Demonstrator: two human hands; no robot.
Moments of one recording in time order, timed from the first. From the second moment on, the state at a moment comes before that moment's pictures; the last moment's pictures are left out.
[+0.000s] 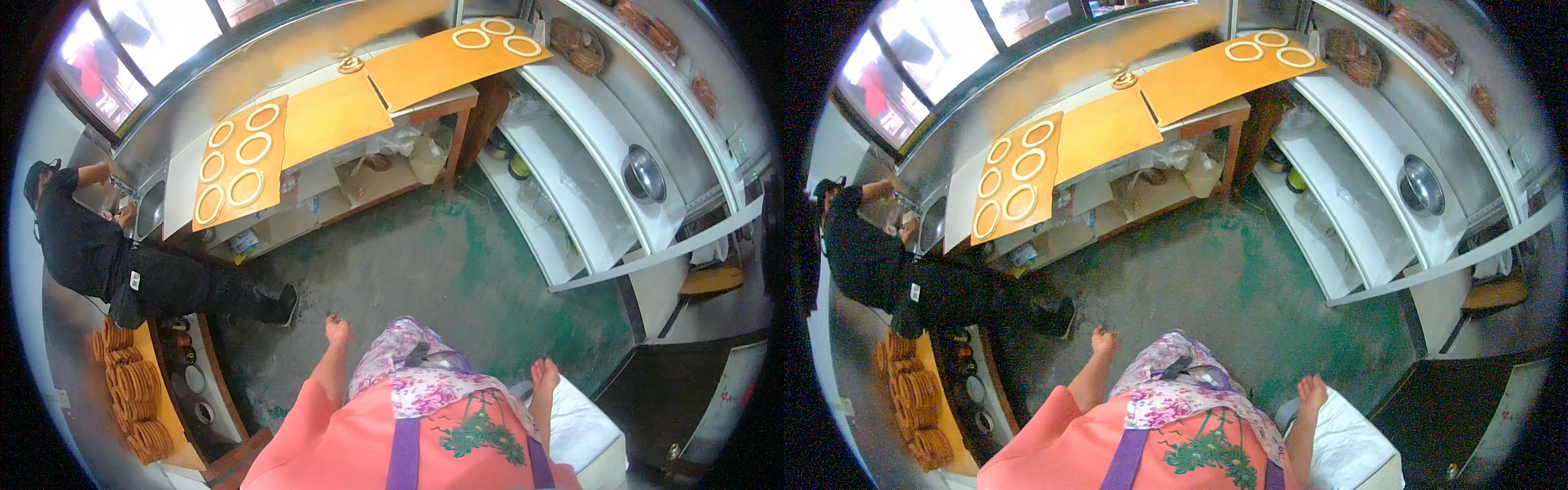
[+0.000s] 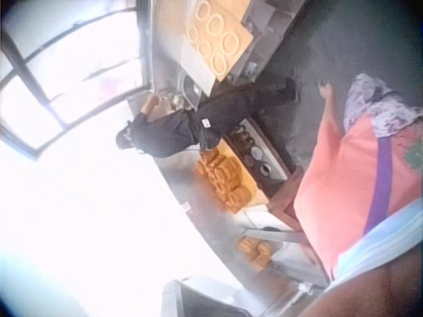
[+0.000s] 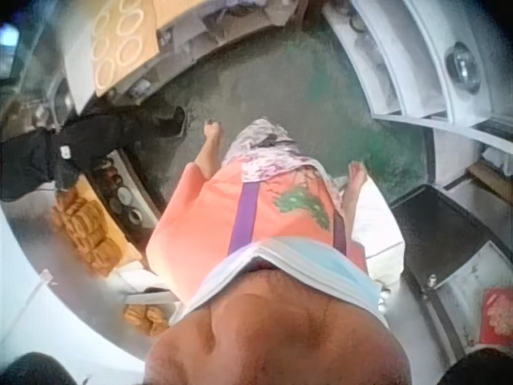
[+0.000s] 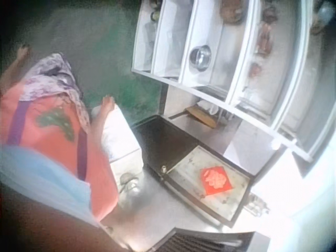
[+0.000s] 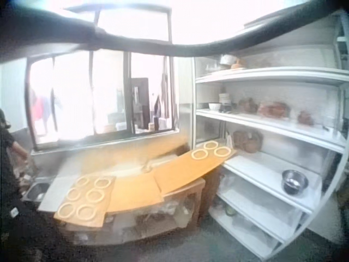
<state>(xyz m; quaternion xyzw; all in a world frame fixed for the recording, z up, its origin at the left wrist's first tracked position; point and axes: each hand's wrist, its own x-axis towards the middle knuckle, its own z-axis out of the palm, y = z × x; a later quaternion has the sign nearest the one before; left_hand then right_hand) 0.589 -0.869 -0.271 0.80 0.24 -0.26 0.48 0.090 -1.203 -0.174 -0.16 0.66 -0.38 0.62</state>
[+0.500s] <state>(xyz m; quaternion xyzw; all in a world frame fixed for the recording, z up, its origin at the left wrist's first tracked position) 0.878 -0.953 -0.213 0.44 0.32 -0.15 0.82 0.548 -1.382 -0.105 -0.35 0.55 -0.12 0.75</state>
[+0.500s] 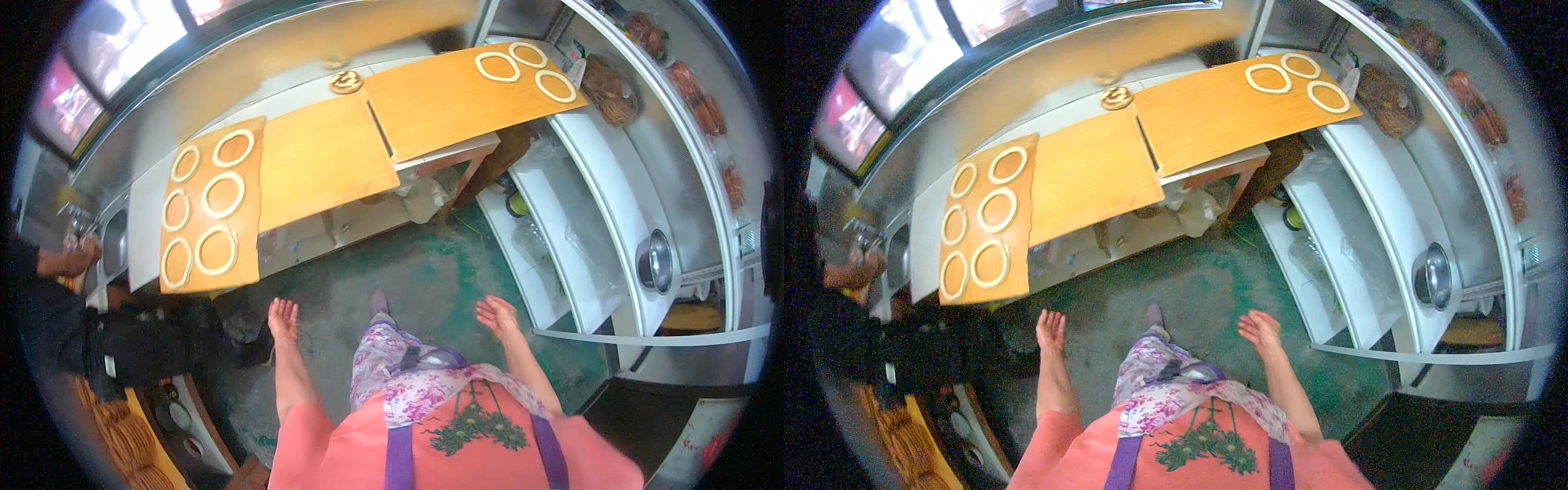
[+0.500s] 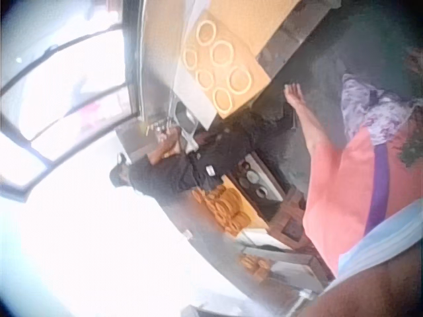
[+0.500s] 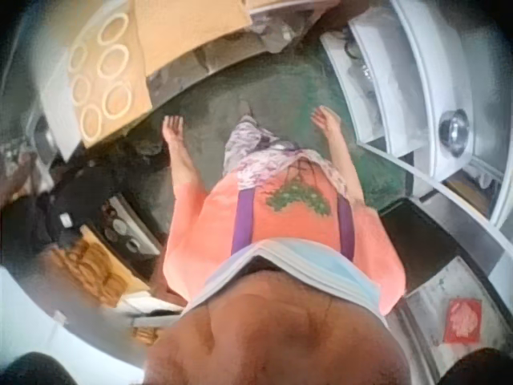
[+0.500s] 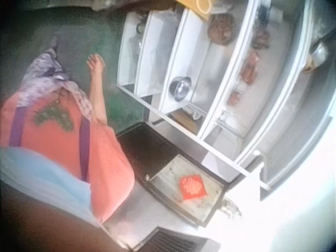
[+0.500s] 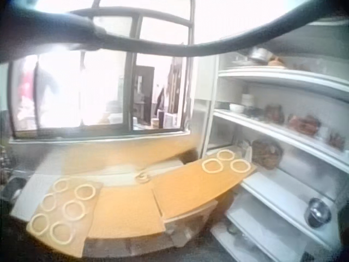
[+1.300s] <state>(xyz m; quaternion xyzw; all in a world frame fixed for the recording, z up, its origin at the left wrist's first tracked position) 1.061 -1.412 -0.115 0.58 0.08 -0.31 0.75 0.864 -1.936 -0.135 -0.32 0.40 -0.25 0.82</state>
